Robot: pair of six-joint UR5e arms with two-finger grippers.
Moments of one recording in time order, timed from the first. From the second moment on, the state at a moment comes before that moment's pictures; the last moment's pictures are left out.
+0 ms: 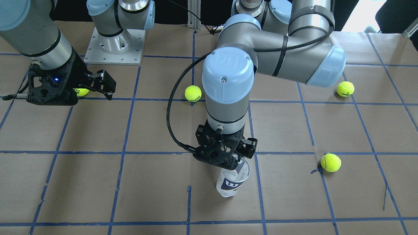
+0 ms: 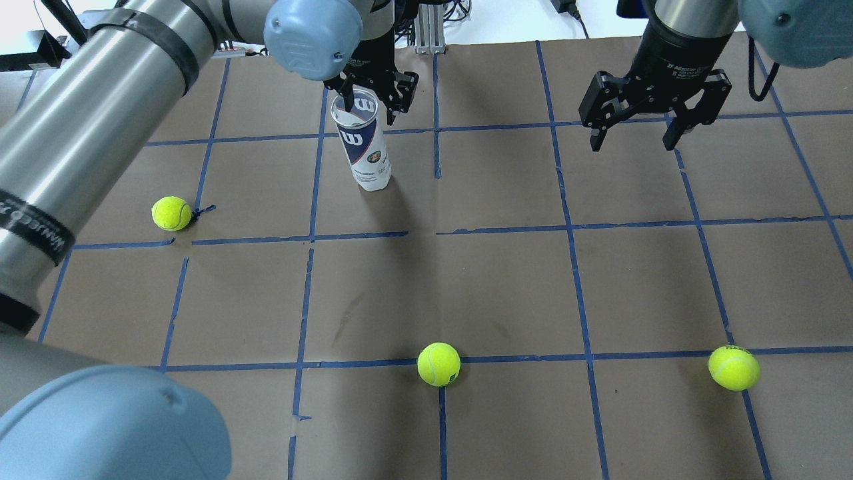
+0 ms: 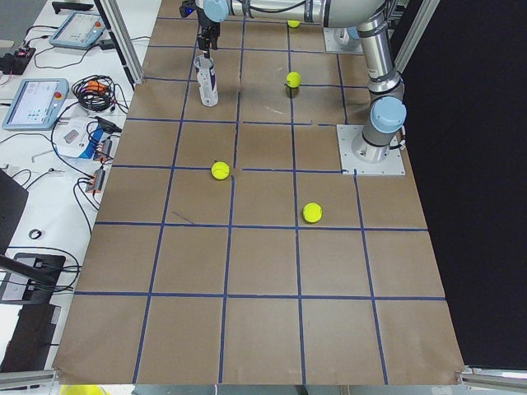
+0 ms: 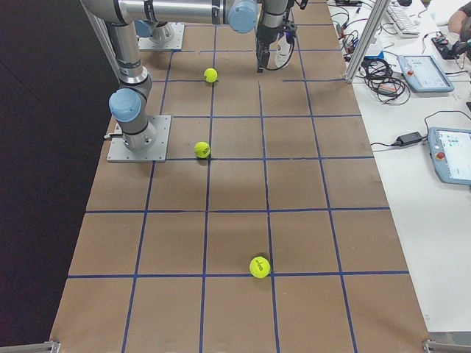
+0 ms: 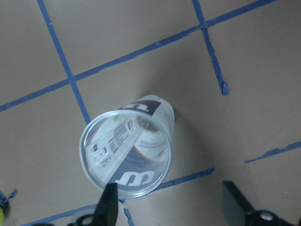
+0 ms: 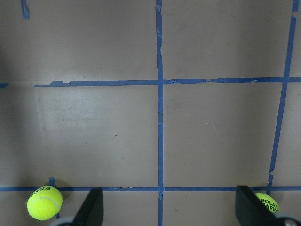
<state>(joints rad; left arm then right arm) -1.83 -2.04 -1.17 -1.46 1.69 0.08 1.53 -1.45 1.47 -1.47 -1.54 -0.03</state>
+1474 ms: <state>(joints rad) -1.58 -1.61 -1.48 -1.59 1.58 0.02 1.54 -1.45 1.46 -1.52 -1.55 -0.02</state>
